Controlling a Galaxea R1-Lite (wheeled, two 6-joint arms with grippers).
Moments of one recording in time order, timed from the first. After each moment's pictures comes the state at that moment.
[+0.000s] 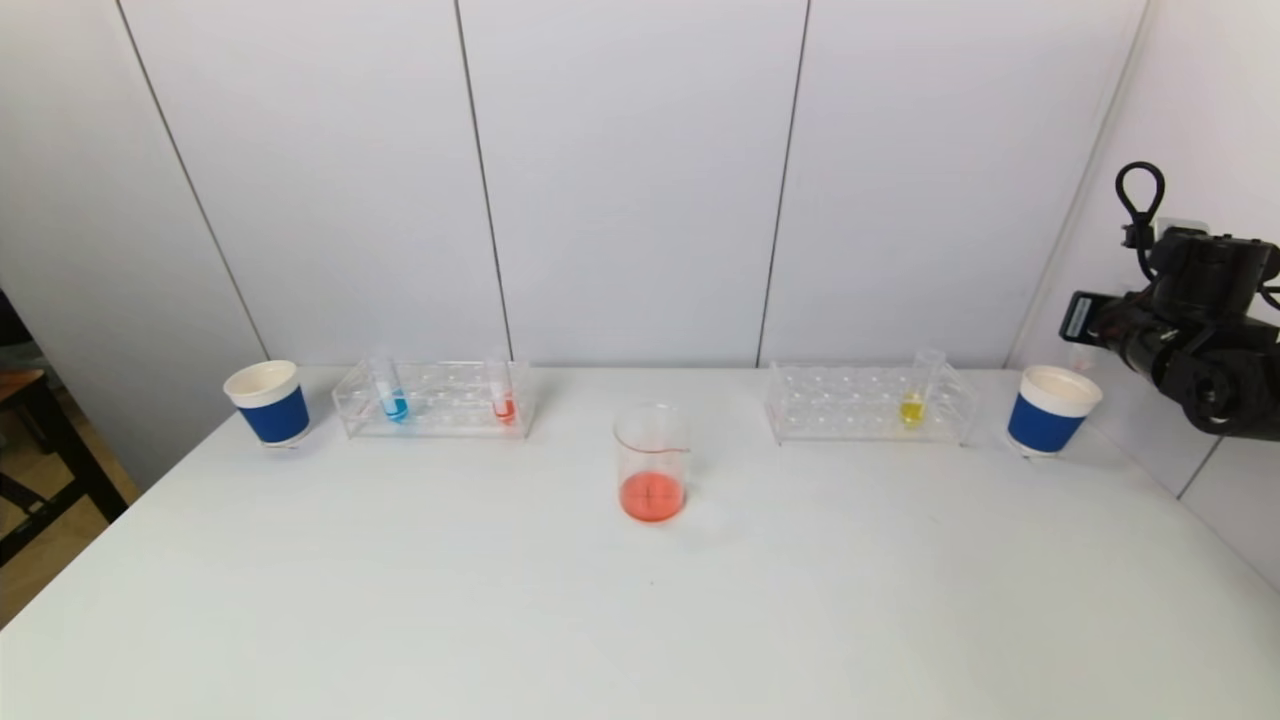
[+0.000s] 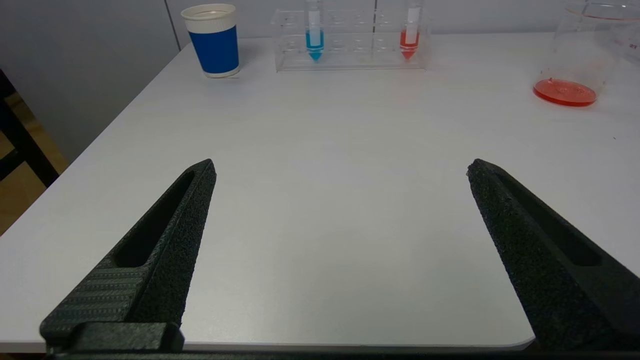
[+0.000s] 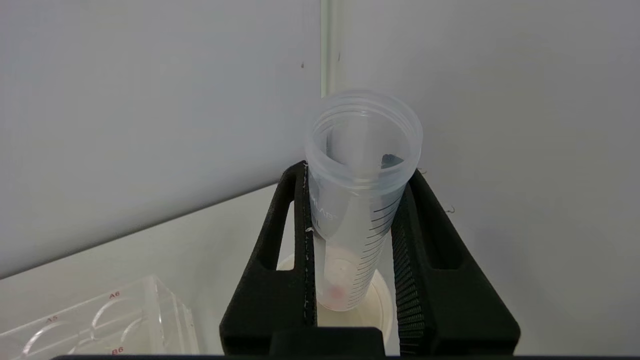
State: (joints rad) left arm 0.00 0.00 0.00 0.00 0.00 0.00; right arm -0.22 2.11 -1.19 -0.72 -0.24 0.05
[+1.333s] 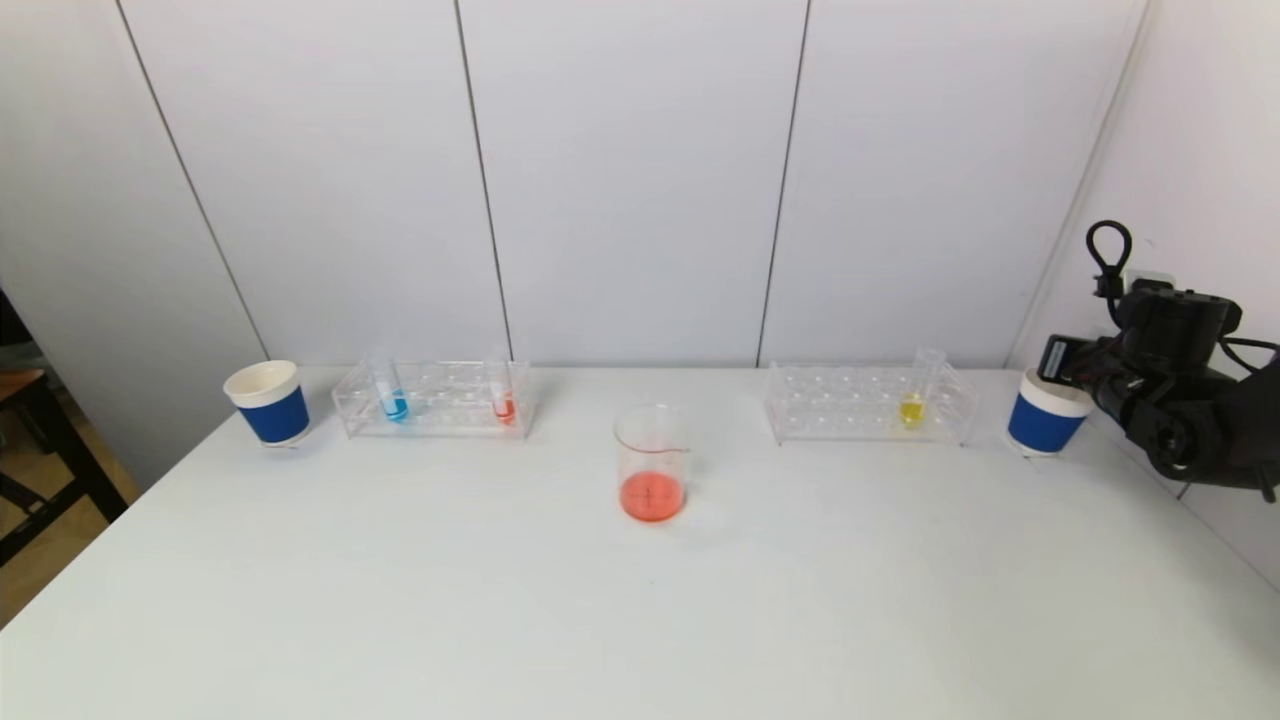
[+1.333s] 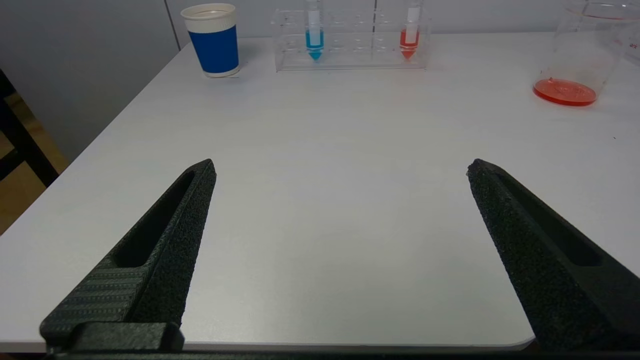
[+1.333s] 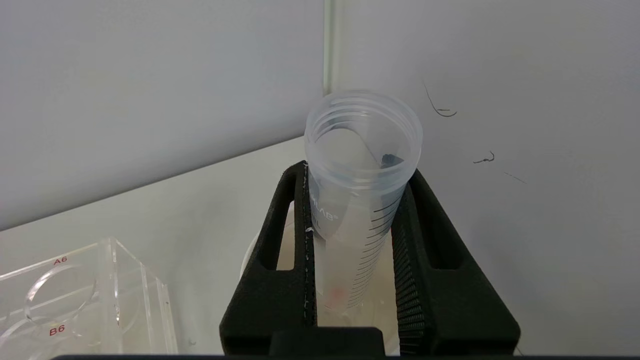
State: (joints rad) left arm 0.00 0.00 0.00 0.00 0.00 0.00; right arm -0.22 2.21 -1.10 -0.89 -0.23 0.05
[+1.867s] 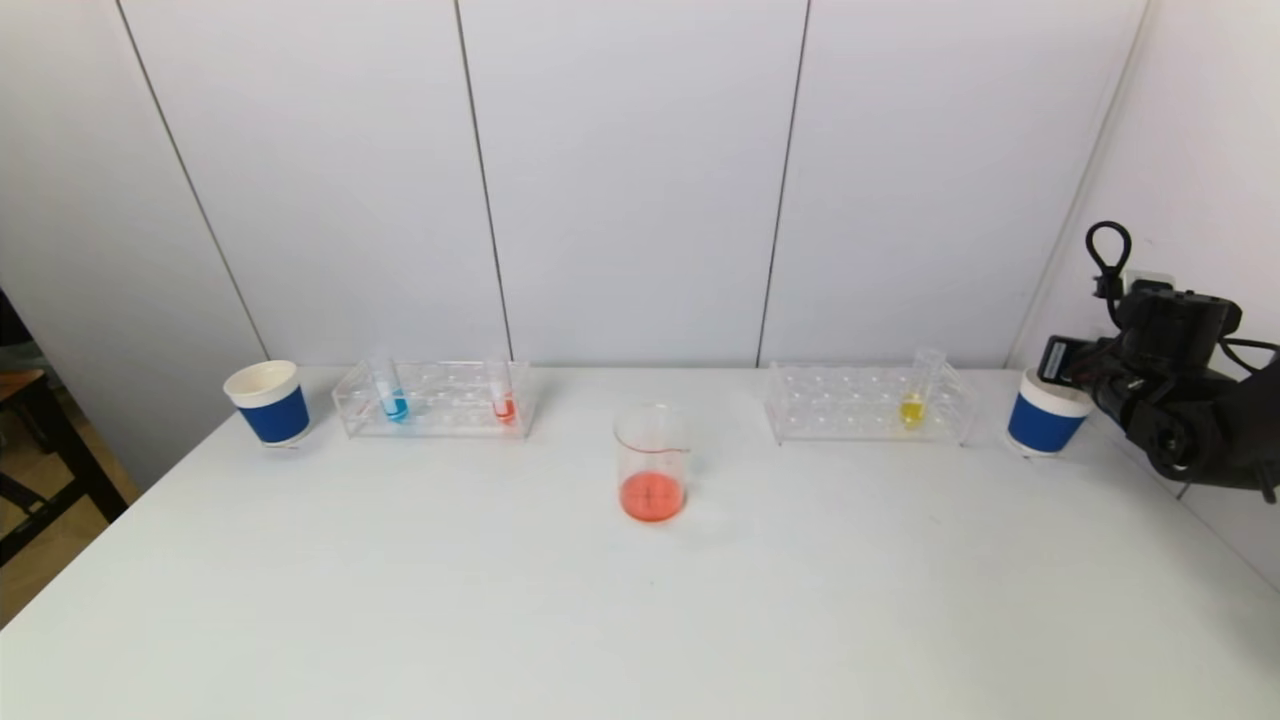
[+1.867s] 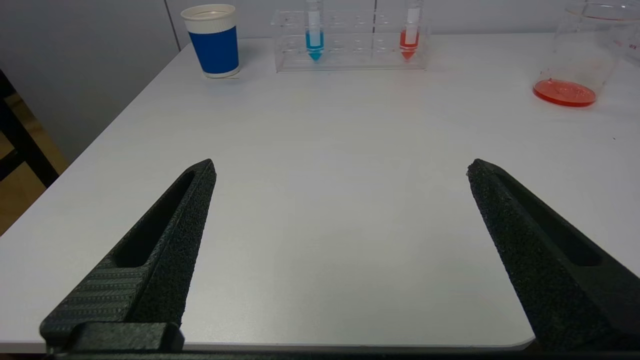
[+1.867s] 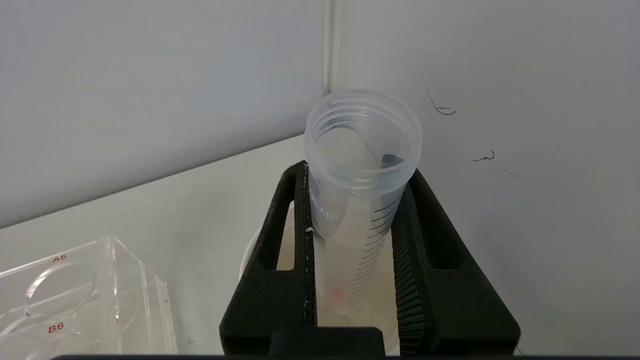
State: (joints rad) left arm 0.00 0.00 0.00 0.00 0.00 0.00; right arm -0.22 2.21 -1.10 -0.89 -0.23 0.04
